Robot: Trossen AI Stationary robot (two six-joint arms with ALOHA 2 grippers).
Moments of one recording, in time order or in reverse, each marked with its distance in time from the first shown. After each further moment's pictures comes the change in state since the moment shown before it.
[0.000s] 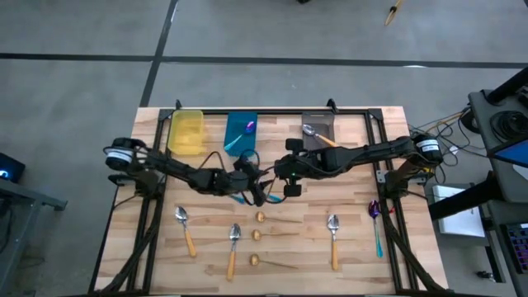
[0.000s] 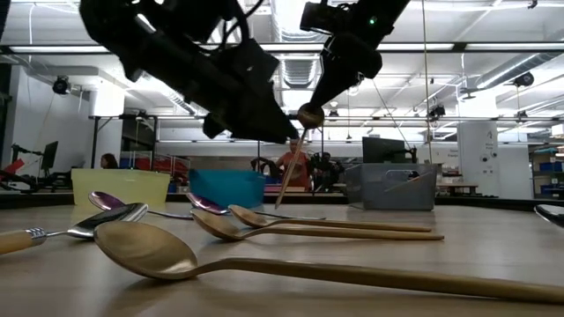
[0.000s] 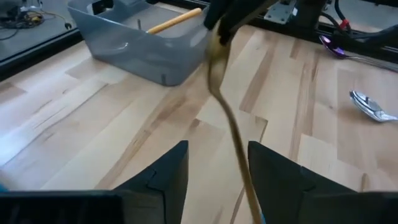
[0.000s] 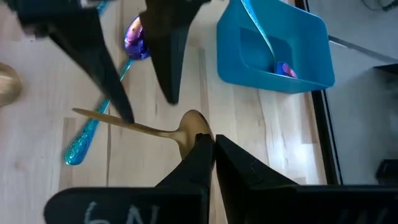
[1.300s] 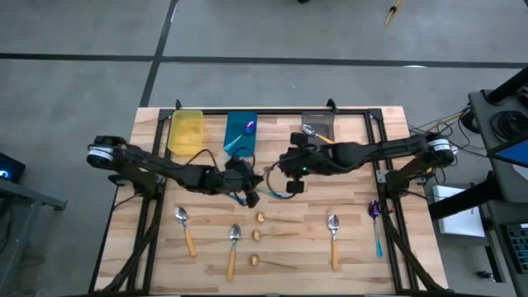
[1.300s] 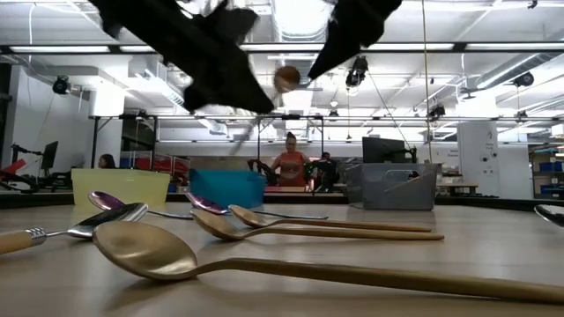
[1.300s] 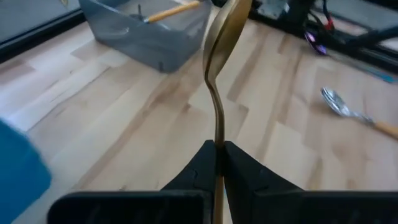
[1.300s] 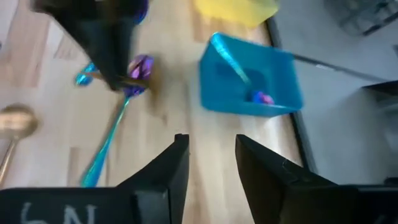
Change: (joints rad) left arm -0.059 -0.226 0.040 -0.382 0.009 -0.151; right arm -0.006 -0.122 0.000 0.034 -0.002 -0.016
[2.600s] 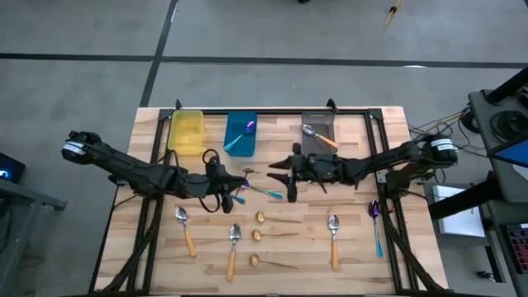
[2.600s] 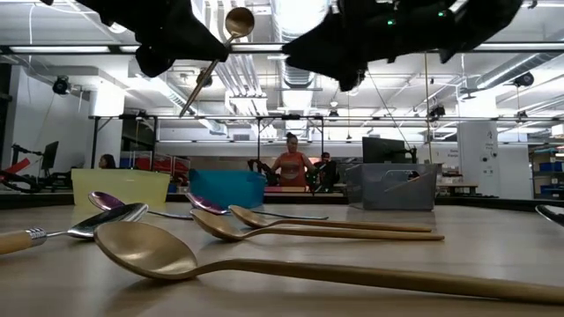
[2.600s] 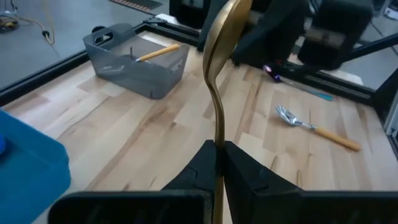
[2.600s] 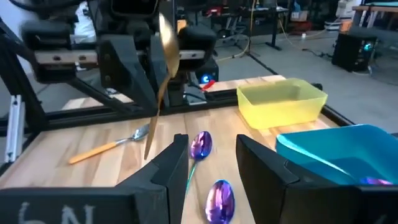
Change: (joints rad) left arm -0.132 -0.312 -0.146 0.004 -0.099 0.036; right arm -0.001 0.012 -0.532 1.206 -0.220 0.258
